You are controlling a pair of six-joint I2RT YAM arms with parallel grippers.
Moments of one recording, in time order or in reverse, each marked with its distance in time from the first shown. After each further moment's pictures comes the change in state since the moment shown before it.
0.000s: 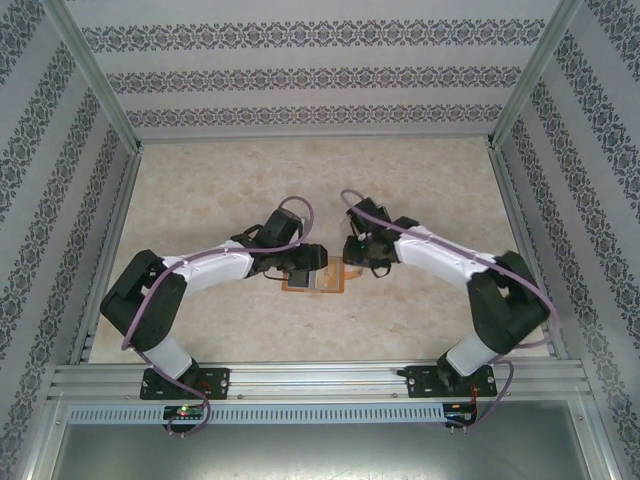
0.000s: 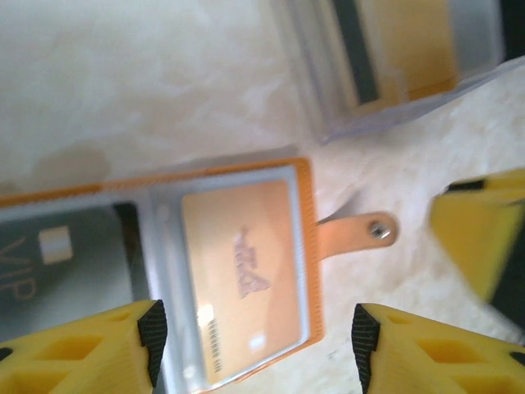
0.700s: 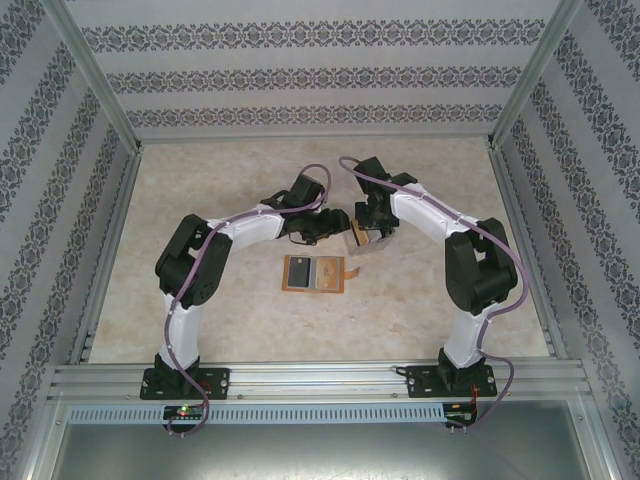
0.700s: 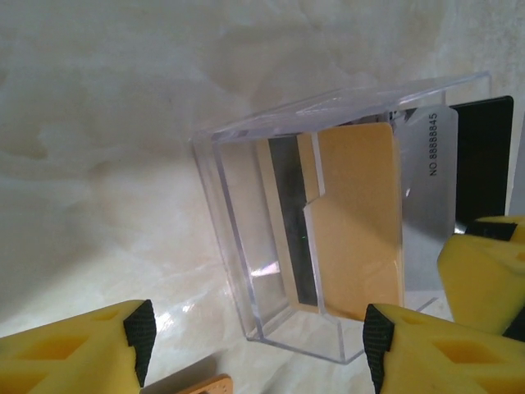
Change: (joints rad) left arm 0.058 0.407 0.457 -0.060 0.102 -0.126; right arm -0.126 0.307 0.374 -0.206 0.138 -0.276
